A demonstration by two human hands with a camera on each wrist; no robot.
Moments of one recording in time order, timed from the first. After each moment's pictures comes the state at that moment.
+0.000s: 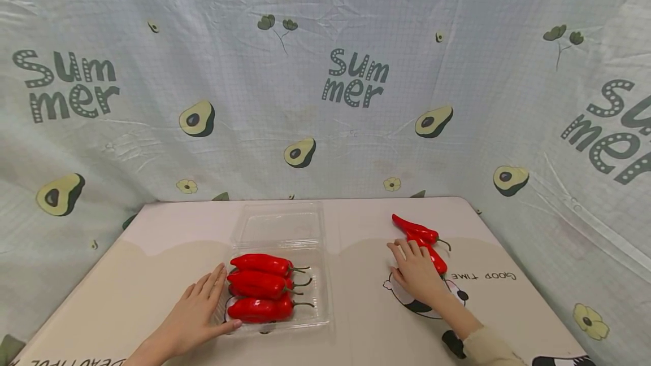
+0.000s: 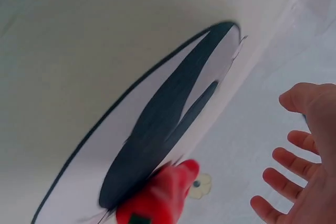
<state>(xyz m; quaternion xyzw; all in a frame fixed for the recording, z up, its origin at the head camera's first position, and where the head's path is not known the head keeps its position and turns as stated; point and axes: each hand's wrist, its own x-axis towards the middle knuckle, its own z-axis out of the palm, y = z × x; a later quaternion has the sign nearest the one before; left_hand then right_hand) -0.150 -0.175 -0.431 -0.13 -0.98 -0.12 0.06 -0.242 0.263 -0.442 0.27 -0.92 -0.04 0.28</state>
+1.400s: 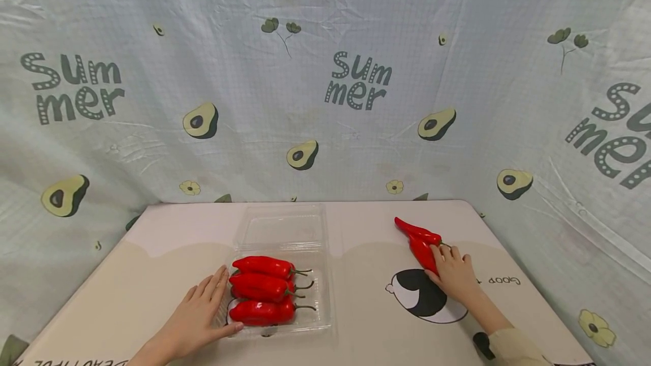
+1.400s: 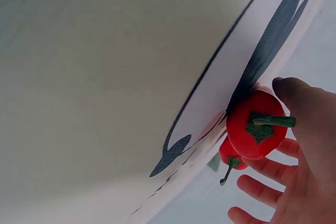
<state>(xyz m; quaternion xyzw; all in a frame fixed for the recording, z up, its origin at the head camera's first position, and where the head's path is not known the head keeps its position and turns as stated) -0.148 -0.174 -0.428 -0.13 -0.98 -0.10 0.06 -0.251 0.327 -0.452 0.14 -0.97 -0.08 0.20</state>
